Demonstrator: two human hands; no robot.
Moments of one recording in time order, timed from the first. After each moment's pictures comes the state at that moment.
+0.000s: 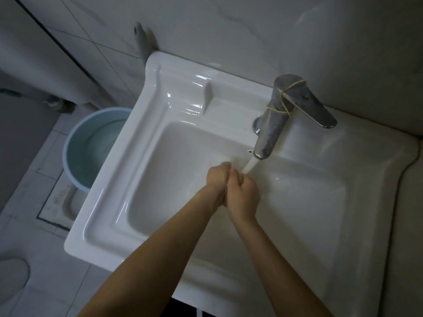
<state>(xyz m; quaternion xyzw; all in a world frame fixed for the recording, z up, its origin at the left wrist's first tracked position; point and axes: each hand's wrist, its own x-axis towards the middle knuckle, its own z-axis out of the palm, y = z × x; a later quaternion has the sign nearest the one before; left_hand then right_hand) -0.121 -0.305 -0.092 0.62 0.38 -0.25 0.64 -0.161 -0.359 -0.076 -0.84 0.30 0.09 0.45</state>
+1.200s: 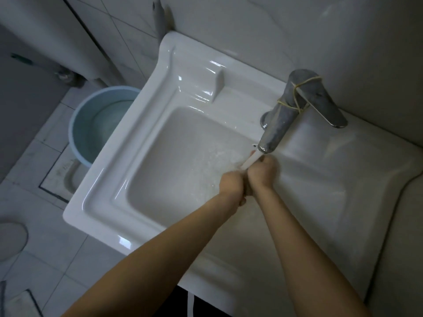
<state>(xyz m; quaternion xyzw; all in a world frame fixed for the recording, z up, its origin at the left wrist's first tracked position) -0.151 -0.341 -0.079 0.57 0.43 -0.30 0.63 -0.116 -0.396 -0.100 -0.81 0.34 0.13 0.47</state>
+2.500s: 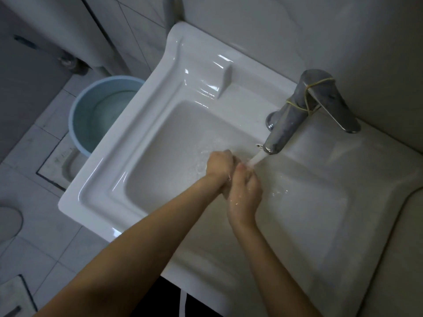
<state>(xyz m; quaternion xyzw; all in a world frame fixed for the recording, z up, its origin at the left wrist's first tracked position) -0.122 -0.310 -0.085 0.70 0.37 -0.26 0.55 -0.168 -0.361 -0.056 -0.81 0.28 0.05 0.52</state>
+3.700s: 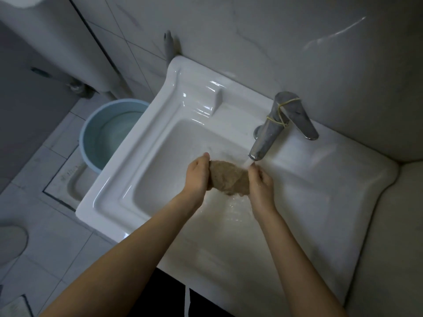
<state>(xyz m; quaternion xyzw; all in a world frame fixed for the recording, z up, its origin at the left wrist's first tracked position) -0.149 -0.275 -0.035 0.59 0.40 -0.13 0.69 -0.145 -0.415 -0.047 -0.69 0.30 0.15 0.64</state>
